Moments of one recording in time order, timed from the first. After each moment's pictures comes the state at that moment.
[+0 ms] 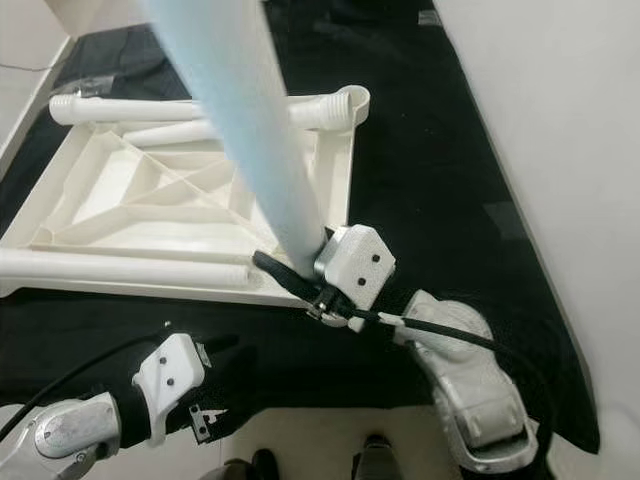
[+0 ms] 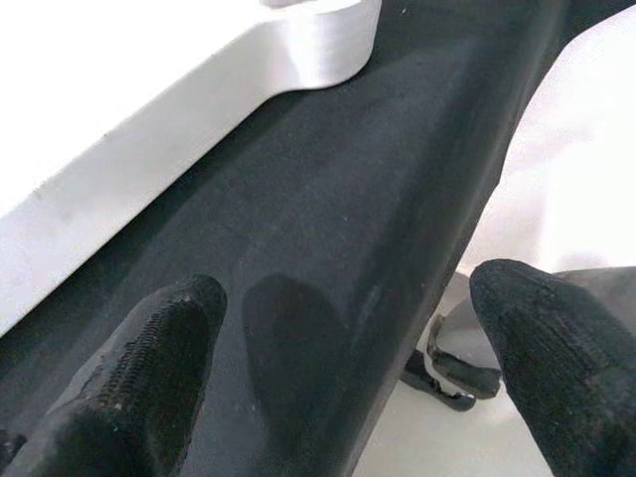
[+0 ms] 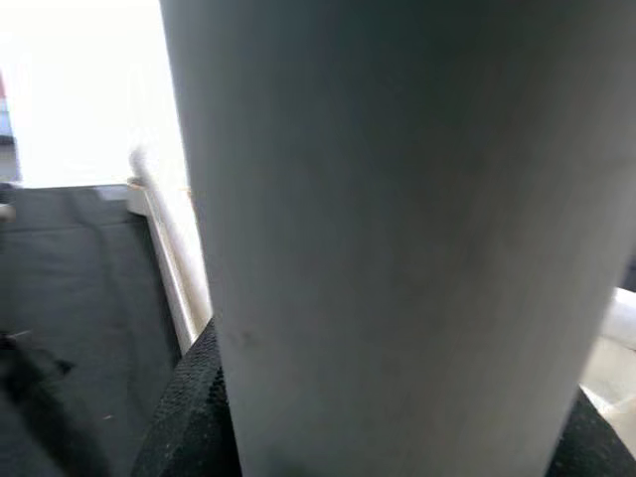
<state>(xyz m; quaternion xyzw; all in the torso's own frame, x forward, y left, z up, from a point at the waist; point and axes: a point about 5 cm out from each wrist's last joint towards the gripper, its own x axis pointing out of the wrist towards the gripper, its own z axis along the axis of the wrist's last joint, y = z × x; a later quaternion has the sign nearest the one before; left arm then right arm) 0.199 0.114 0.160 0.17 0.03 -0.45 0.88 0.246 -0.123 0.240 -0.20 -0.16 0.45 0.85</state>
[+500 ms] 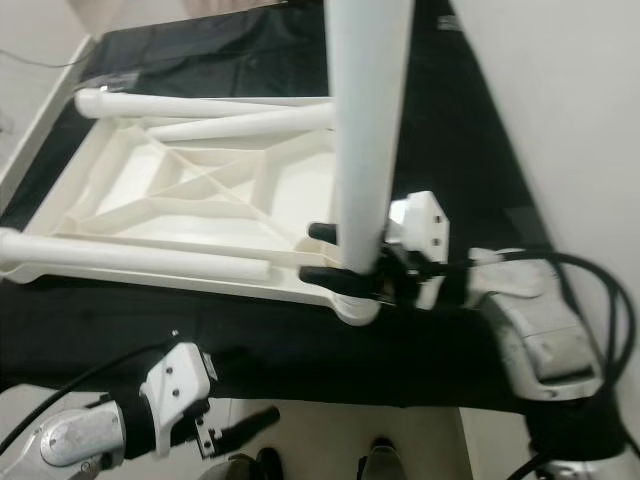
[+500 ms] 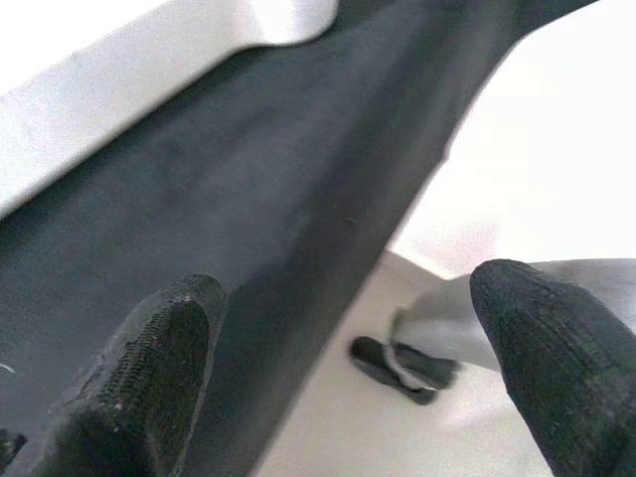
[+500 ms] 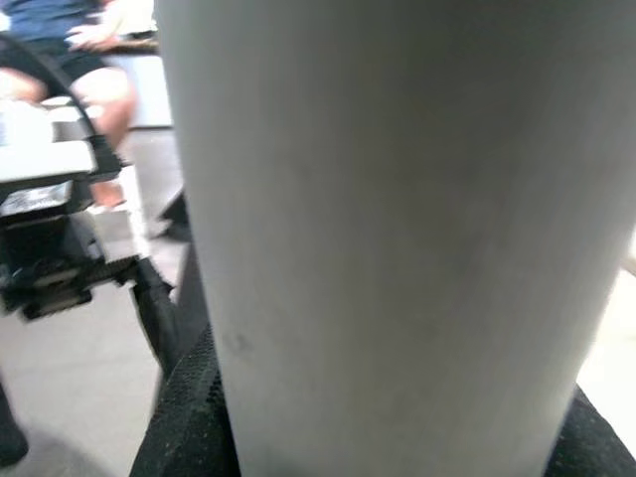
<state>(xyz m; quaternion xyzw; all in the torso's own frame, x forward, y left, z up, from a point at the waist) 0.186 0.105 0.152 0.15 0.05 -0.50 0.85 0.264 -0.186 0.264 -0.19 -0.07 0.60 0.78</state>
